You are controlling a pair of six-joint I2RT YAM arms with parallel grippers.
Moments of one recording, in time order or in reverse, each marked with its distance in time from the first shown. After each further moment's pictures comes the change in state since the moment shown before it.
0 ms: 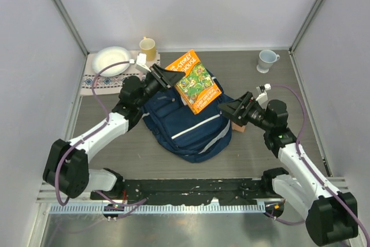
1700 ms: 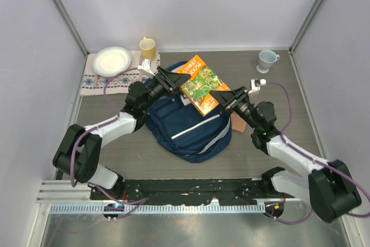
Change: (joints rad) left arm -0.006 0.172 -0.084 0.369 0.078 -0.259; right arm 0.234 0.274 -0.040 0.739 0.317 0.269
